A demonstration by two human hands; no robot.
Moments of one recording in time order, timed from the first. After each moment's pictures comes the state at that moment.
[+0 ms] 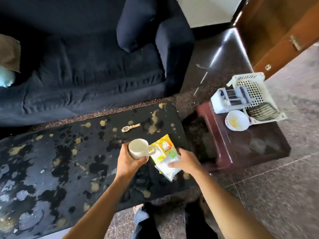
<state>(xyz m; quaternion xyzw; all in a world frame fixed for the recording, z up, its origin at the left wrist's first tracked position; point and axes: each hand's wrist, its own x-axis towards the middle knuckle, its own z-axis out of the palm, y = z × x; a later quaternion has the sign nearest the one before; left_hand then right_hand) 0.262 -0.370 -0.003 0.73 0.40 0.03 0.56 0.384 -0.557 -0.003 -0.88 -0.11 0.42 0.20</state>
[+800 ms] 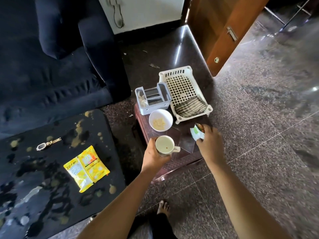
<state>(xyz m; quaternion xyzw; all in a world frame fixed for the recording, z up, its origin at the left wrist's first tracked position) 0.471 -0.710 -0.046 0.78 0.24 -0.03 0.57 0.566 -0.882 0.005 -0.99 -0.03 0.05 0.11</state>
